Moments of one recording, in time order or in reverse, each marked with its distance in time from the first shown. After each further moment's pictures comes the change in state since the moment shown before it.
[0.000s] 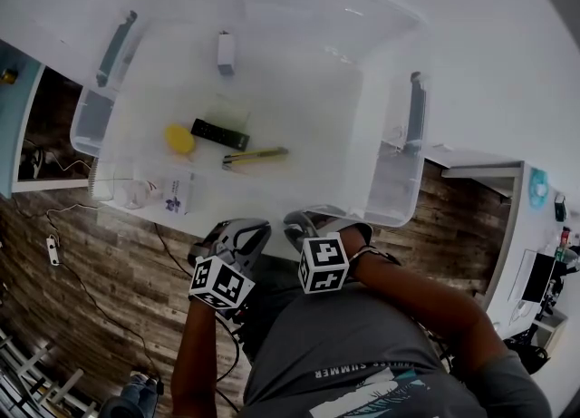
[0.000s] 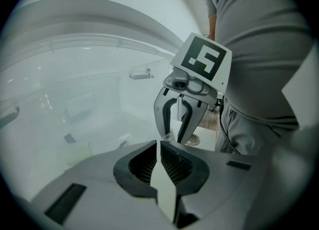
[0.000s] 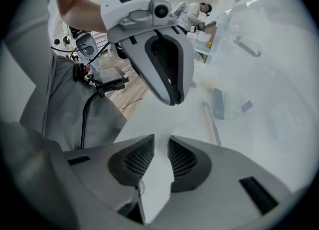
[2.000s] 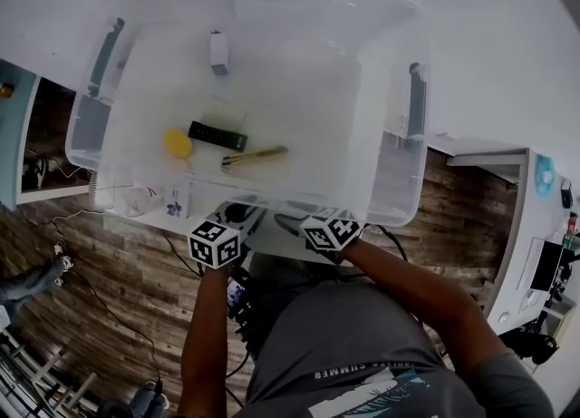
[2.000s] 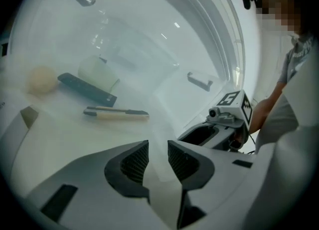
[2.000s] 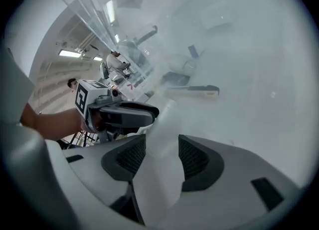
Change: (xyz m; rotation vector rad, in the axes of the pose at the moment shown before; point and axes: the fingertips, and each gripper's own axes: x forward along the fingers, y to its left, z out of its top) left arm 0.052 0.054 -0.072 -0.857 -0.120 -0.009; right arm 0.040 -0.043 -0.016 1.079 -0.432 0.154
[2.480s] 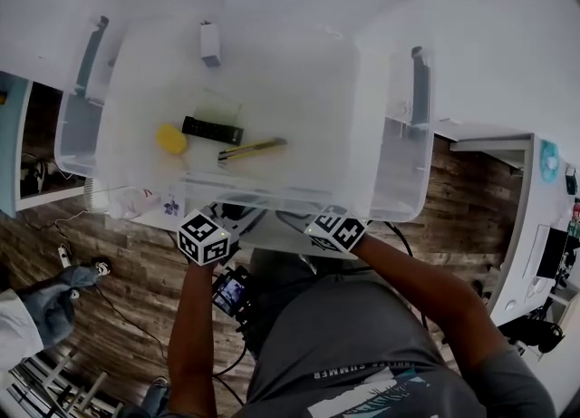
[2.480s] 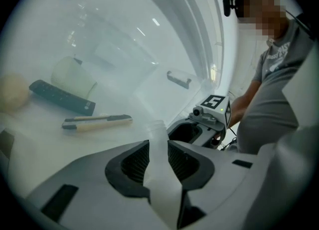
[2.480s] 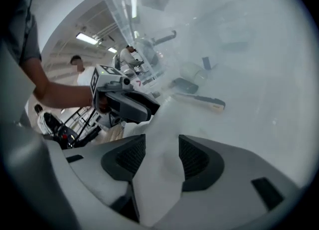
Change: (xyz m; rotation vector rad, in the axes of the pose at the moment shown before) left arm -0.005 -0.018 0.007 0.155 0.025 -0.225; right arm -0.001 0.003 0.002 -0.245 -0.057 -0.012
